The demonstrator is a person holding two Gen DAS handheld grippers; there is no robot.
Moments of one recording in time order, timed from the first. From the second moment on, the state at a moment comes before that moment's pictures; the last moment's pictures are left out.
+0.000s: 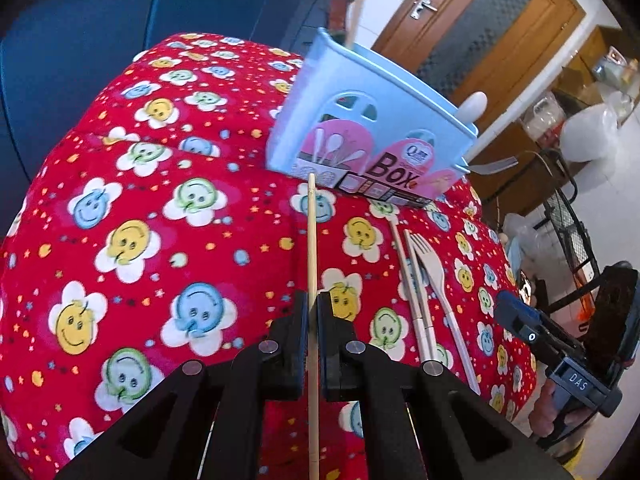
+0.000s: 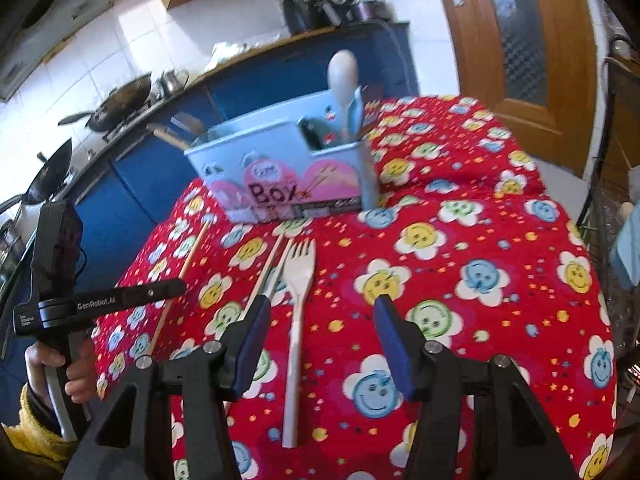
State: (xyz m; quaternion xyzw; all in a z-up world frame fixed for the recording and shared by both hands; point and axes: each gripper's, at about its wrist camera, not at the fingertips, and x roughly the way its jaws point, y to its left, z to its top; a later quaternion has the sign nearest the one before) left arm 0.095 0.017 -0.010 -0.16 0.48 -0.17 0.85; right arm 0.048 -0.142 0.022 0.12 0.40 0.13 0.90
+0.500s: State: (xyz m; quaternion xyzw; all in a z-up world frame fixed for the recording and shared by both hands) left arm 0.104 0.017 -0.020 -0.13 0.52 -0.18 0.82; right arm 0.095 -0.095 0.006 0.03 0.54 0.17 0.82
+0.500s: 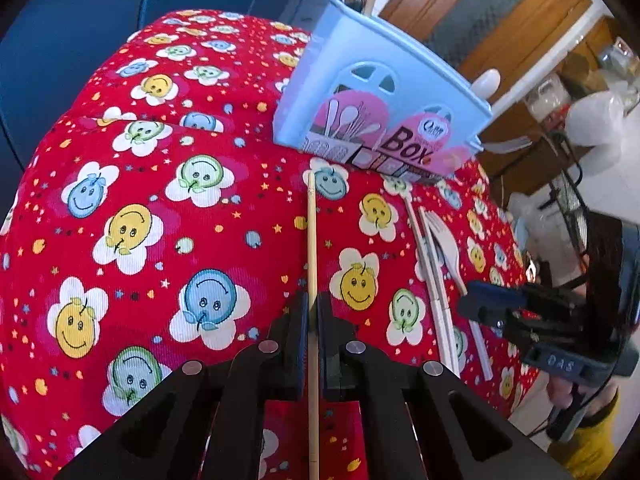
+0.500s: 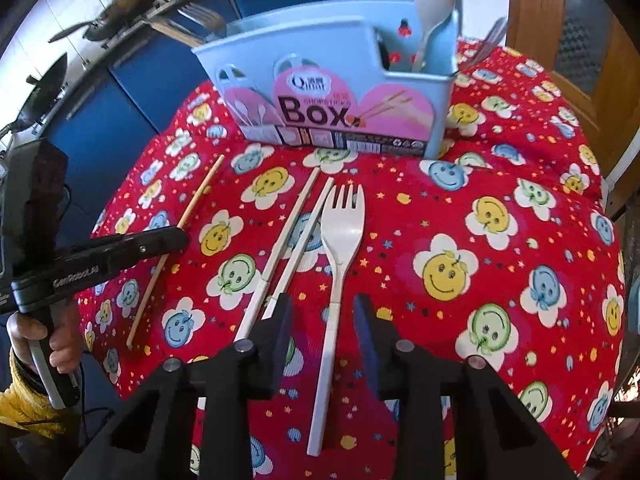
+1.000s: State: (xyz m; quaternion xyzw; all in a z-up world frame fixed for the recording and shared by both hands) left arm 0.128 -0.002 -0.019 -0.05 0.59 -0.19 0.78; right arm 0.129 -0.088 0.001 0.00 0.60 0.18 0.78
